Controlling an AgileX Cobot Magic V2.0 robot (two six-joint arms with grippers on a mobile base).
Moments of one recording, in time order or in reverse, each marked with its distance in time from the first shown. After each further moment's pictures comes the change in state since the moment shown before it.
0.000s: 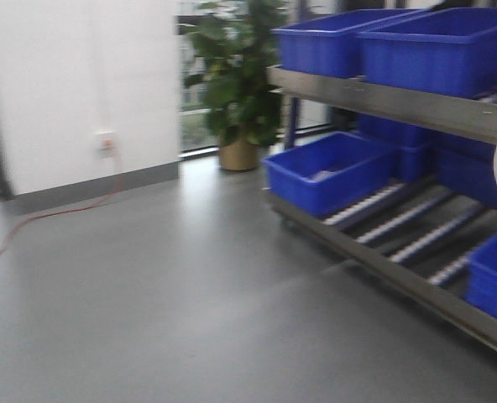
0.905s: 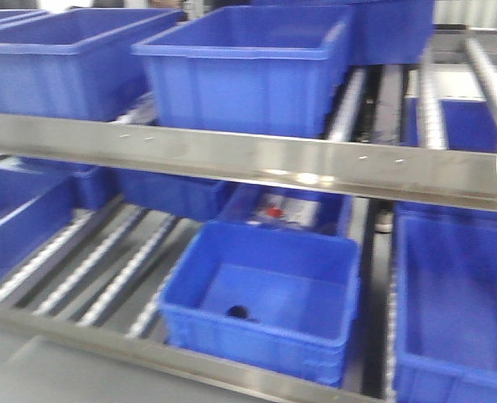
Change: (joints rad) left arm 0.000 0.000 0.000 0.000 0.000 0.000; right arm -0.002 0.000 0.000 0.000 0.000 0.000
